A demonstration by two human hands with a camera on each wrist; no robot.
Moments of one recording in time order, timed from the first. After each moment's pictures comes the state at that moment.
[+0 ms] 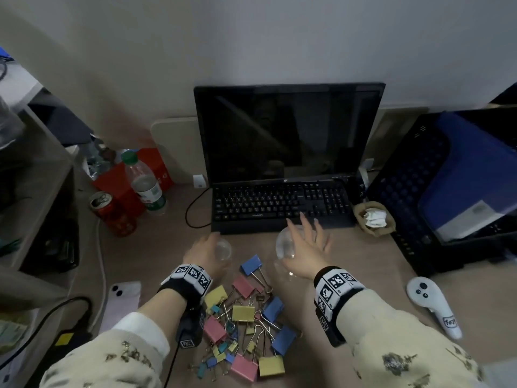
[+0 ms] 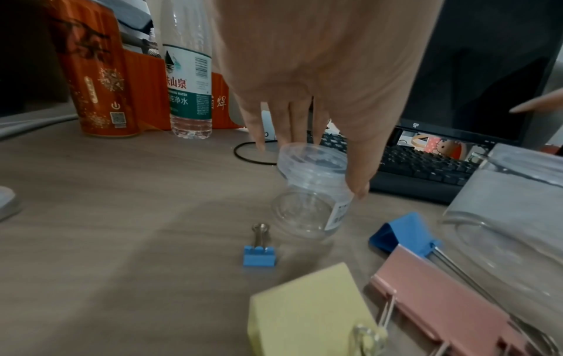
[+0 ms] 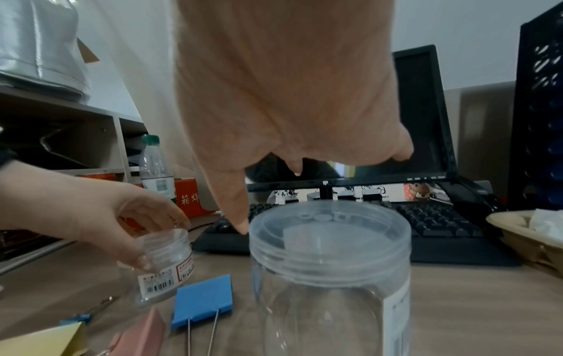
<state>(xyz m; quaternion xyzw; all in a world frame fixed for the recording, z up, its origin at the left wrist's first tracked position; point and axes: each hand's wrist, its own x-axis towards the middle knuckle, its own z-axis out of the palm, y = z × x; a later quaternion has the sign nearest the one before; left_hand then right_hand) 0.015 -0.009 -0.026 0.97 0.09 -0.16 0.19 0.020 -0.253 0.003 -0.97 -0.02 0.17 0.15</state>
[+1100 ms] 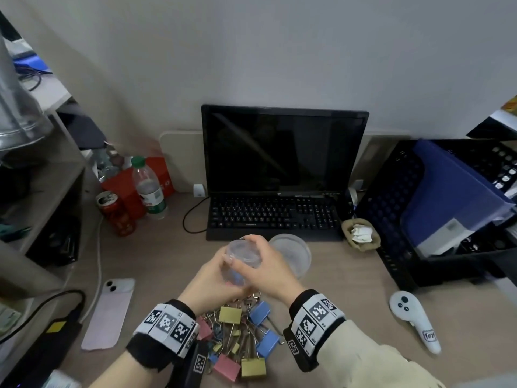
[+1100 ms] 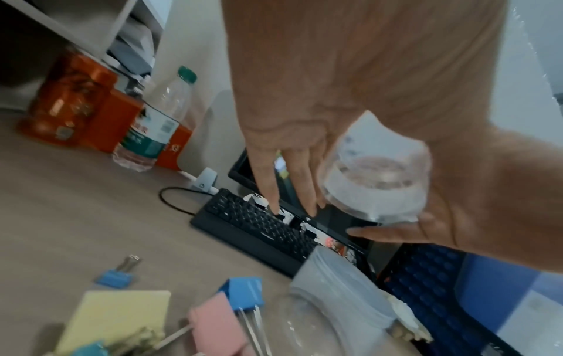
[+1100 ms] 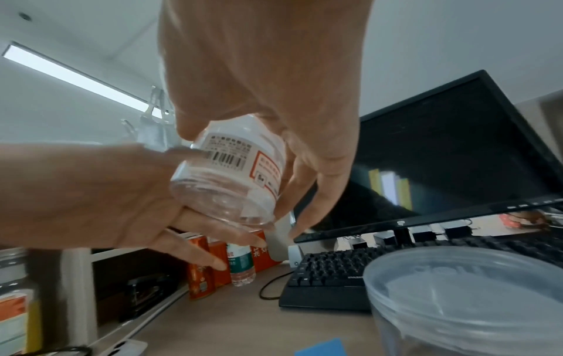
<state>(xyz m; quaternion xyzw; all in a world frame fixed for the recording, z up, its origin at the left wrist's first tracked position) -0.076 -0.060 0.055 0.83 -0.01 -0.11 0.54 -0.039 -0.212 0.060 -0.85 -0.10 0.16 0.49</state>
